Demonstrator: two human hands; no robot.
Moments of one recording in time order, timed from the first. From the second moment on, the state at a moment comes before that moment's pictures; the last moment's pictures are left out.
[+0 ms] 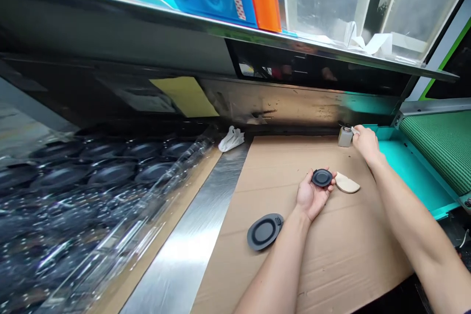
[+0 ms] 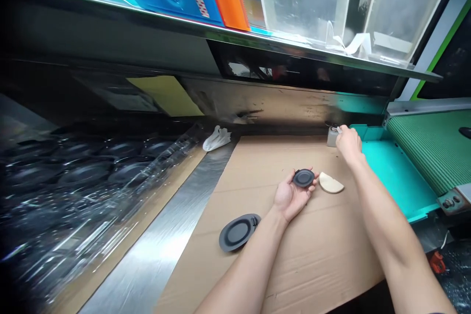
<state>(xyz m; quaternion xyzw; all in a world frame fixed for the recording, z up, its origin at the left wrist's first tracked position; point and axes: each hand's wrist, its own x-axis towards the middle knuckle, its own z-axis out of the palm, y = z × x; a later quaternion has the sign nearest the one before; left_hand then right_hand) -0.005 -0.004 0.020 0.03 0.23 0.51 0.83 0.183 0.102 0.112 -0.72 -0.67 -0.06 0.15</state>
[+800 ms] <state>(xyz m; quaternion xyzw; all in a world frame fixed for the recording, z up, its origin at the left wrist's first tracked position) -0.004 -0.003 0.019 0.02 0.21 0.51 0.83 0.212 0.195 0.140 -0.66 -0.75 -0.02 0.02</state>
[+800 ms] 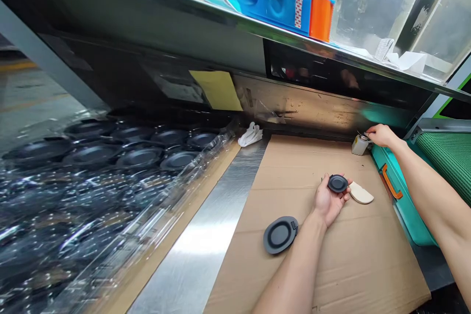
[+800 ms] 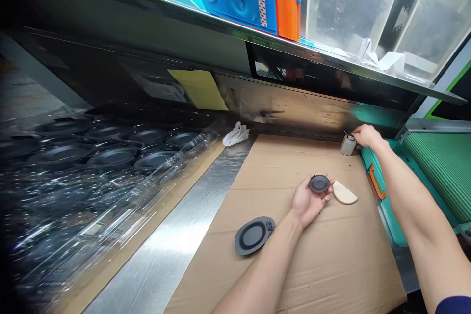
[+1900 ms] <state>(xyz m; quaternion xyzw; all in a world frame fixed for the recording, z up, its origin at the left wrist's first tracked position) 0.008 0.002 0.010 0.01 0.22 0.56 0.80 0.114 -0.009 0.061 -0.56 -0.77 0.13 0.28</state>
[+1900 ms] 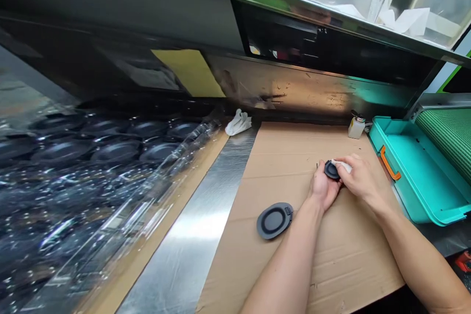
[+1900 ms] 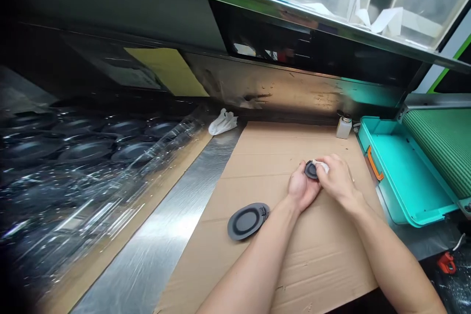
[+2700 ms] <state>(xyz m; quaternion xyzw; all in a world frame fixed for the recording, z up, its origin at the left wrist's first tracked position) 0.021 -0.007 0.000 0.04 0.28 0.59 0.76 0.099 -0.002 0.047 -0.63 -0.75 0.08 0.19</state>
